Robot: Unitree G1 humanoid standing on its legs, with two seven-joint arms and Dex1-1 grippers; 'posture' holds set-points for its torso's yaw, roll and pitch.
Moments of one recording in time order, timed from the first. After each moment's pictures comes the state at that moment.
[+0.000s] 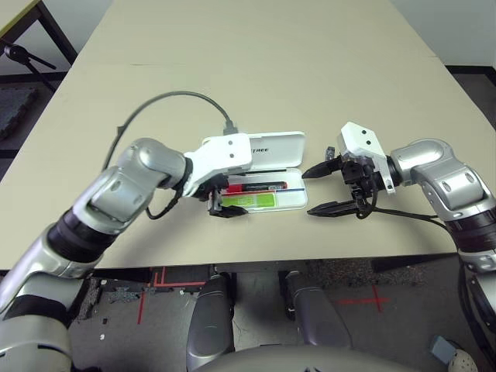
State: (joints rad) left arm -0.65 0.91 -0.32 -0.39 -0.23 0.79 -1.19; right arm -0.61 -0.73 0.26 0.01 0.31 0.46 1.40
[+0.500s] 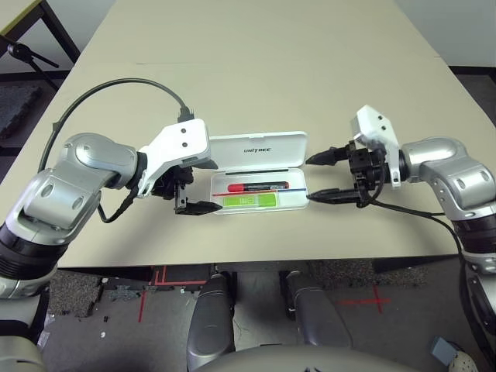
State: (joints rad) left arm -0.55 0.99 -0.20 -0.44 -0.29 0.77 -1.19; right arm -0.59 -0.71 0.08 -0.05 0.41 0.65 1.19
